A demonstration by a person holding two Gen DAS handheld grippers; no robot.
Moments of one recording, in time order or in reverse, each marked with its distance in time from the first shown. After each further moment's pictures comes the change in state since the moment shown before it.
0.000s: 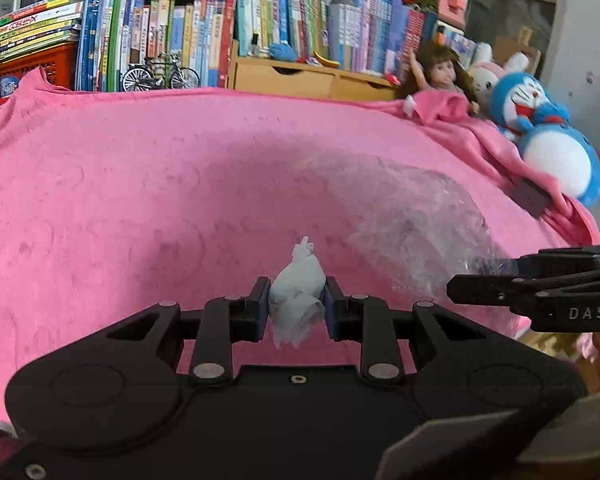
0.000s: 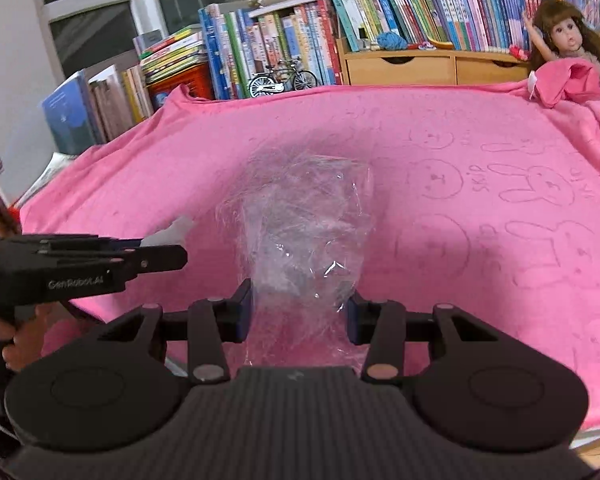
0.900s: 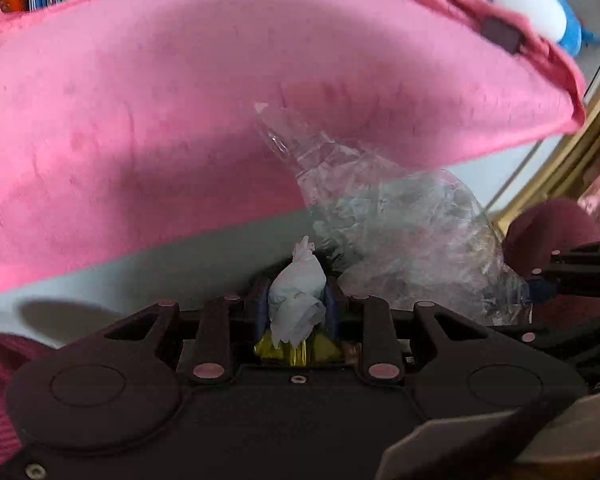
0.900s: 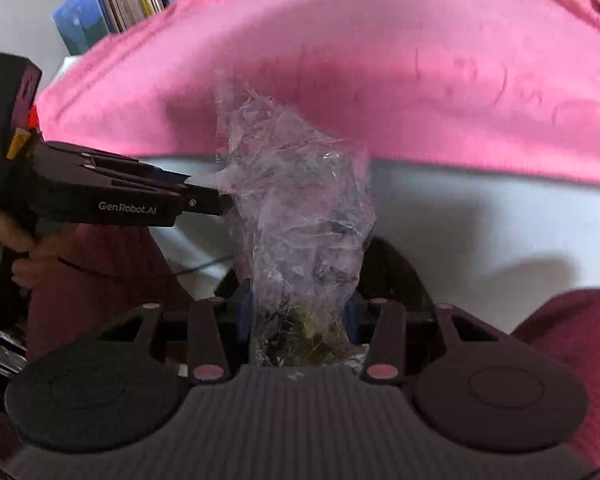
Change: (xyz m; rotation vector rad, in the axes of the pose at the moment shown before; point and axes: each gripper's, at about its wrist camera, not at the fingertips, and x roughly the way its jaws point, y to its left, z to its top) left arm 0.015 -0.030 -0.109 0.113 0.333 -0.029; right arm -0.011 0.031 -0.132 0.062 0.288 0.017
